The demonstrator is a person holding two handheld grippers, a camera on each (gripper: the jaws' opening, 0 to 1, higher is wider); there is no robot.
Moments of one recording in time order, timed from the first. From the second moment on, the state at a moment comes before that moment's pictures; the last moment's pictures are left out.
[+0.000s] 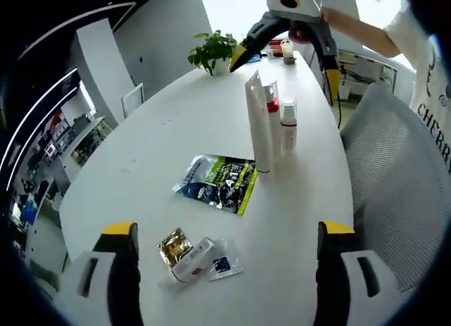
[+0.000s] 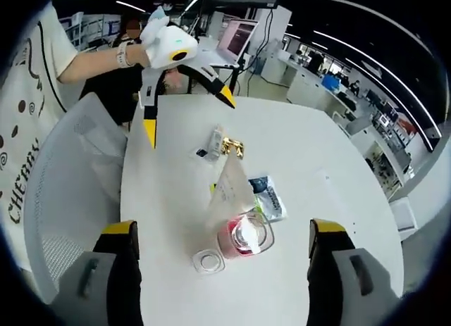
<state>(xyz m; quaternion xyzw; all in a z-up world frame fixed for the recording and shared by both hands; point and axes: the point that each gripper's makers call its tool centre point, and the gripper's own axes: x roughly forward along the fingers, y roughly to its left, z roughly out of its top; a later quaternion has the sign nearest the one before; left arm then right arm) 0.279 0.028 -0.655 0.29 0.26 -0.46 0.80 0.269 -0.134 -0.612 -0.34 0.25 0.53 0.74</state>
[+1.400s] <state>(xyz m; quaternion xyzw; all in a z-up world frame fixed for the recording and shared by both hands) 0.303 0.079 -0.697 0.34 0.32 -0.46 0.75 0.224 -0.186 -0.632 -0.26 0.28 0.44 0.81</state>
